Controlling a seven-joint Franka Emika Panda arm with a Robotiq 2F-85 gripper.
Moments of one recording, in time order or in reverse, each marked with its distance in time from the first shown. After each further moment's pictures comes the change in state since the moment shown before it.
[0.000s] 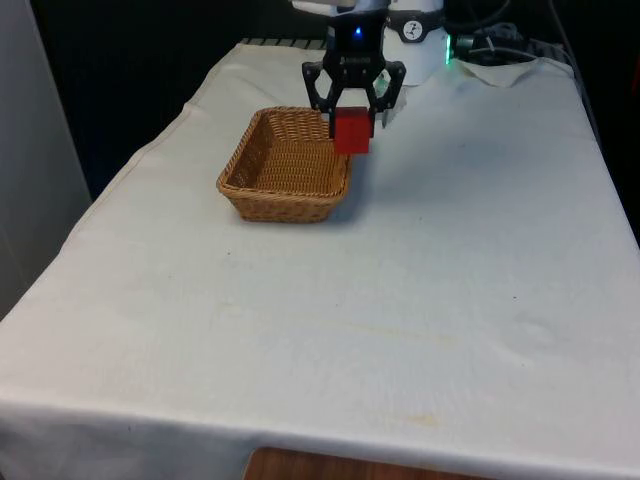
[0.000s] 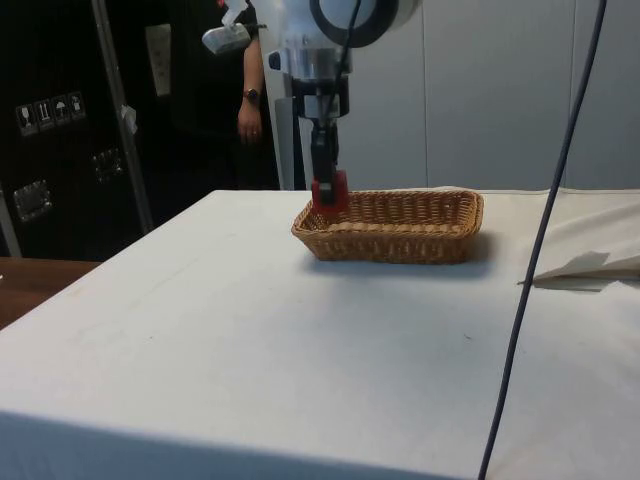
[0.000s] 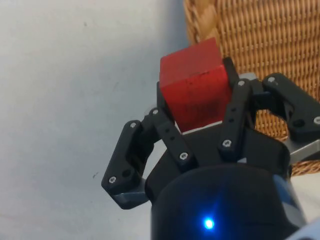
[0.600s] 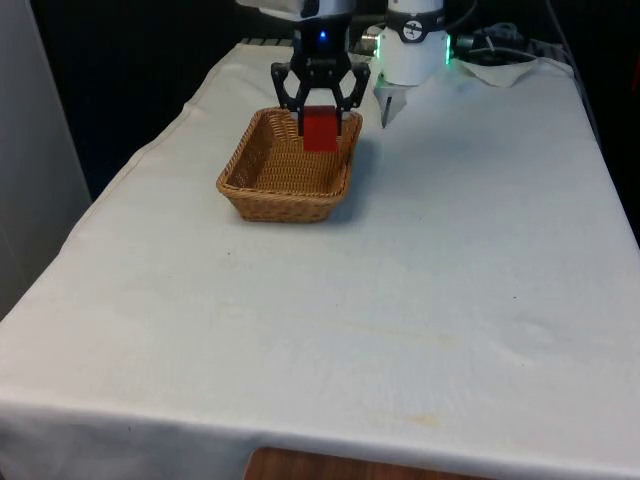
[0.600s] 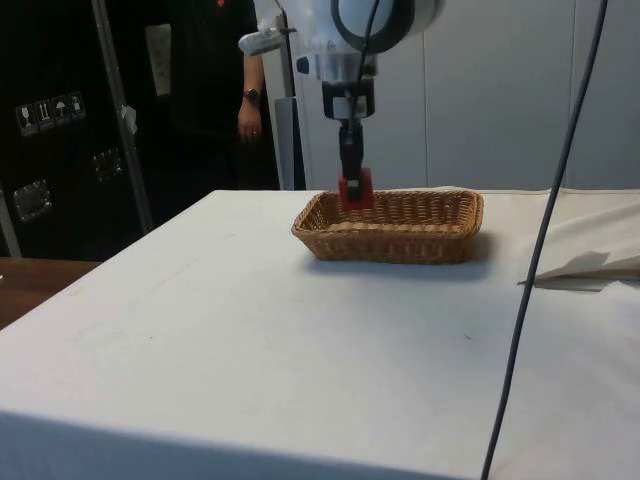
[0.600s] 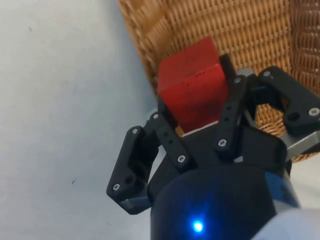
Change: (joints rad) arm -0.007 -0.006 -0.099 -0.052 0.000 0.029 -0.122
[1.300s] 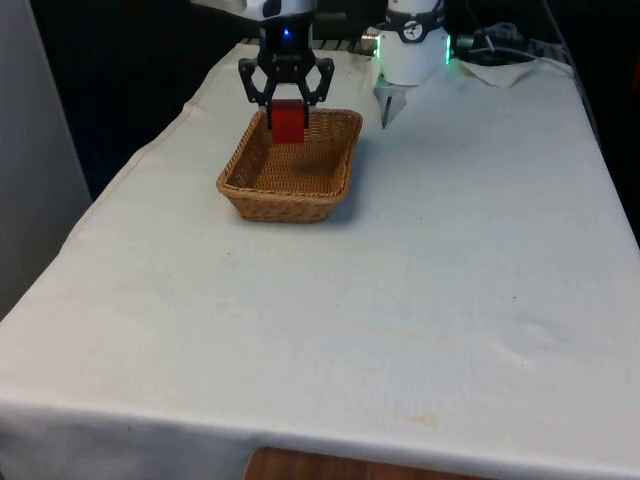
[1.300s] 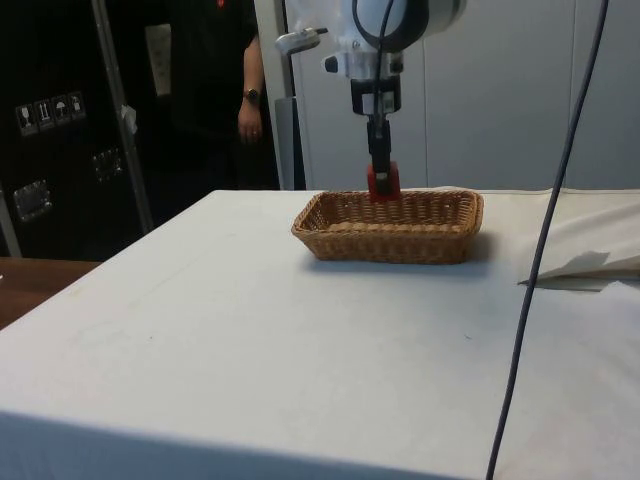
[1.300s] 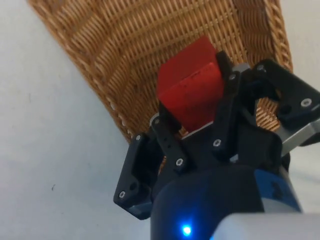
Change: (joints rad) arm -0.008 -0.006 -0.111 -0.029 0.001 0.001 -0.133
